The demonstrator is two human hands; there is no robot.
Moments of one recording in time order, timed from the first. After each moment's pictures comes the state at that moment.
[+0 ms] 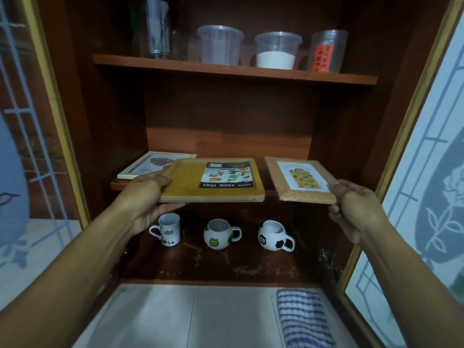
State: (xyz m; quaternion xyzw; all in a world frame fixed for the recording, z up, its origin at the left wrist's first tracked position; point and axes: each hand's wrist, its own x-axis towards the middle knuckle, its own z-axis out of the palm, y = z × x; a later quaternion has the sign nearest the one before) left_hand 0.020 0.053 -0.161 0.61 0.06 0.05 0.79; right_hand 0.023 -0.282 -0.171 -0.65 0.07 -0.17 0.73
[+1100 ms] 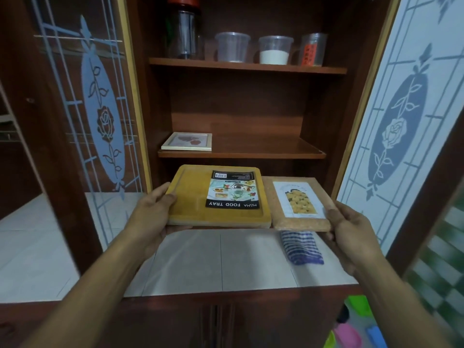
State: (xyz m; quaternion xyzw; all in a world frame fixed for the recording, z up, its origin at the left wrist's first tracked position) left_hand -0.173 0.107 -0.211 0.63 0.05 0.05 0.78; right_hand -0.206 -0.202 -0.225 -0.66 0.12 -0.18 0.72
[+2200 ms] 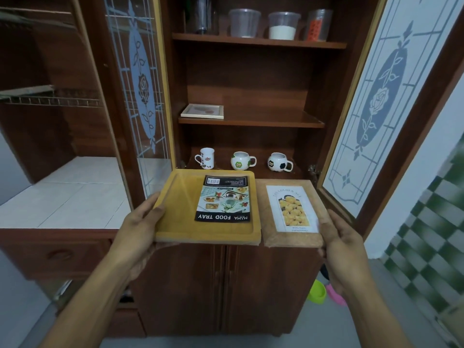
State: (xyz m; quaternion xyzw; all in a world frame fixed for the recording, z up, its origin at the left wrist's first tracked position) left_hand -0.343 0.146 -0.270 0.60 0.09 0.07 0.79; right_hand -0.364 -0.164 -0.280 -0.66 0.13 -0.17 0.73
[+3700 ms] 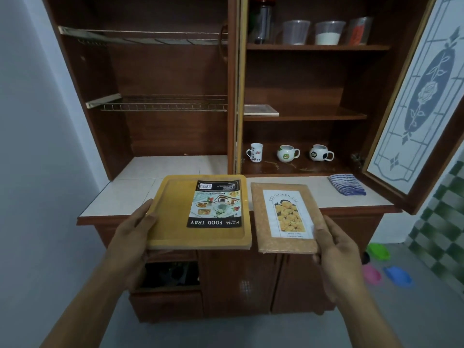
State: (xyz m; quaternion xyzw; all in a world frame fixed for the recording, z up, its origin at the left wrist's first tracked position) left_hand -0.447 0.414 -0.274 0.63 0.12 0.08 0.76; right_hand -0.474 0.094 -0.300 -0.64 0.10 -0.17 0.74
